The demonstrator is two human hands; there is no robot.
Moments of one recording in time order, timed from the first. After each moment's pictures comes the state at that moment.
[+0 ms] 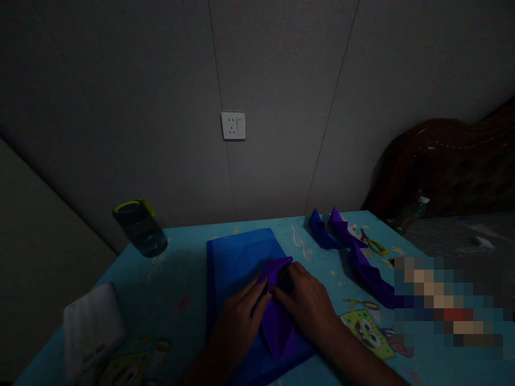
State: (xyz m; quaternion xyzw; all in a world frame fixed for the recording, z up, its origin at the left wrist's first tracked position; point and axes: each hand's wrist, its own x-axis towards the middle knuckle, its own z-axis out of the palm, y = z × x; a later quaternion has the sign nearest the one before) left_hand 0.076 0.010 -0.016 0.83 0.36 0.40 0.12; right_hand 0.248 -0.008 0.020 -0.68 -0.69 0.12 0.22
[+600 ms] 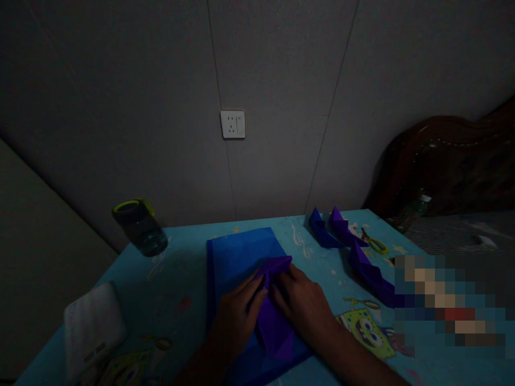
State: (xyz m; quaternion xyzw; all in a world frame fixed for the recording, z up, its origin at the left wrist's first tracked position) left_hand 0.073 0.013 -0.015 0.81 0.38 0.43 0.14; right_hand 0.245 -0.010 0.018 -0.65 -0.75 0.06 0.14
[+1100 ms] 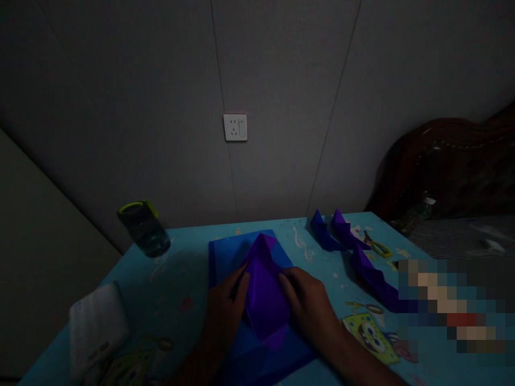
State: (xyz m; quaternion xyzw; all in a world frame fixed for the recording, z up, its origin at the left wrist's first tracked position) left_hand 0.063 0.025 -0.006 0.68 0.51 0.47 0.22; right_hand 0.250 -0.009 0.019 -0.59 -0.69 0.19 0.37
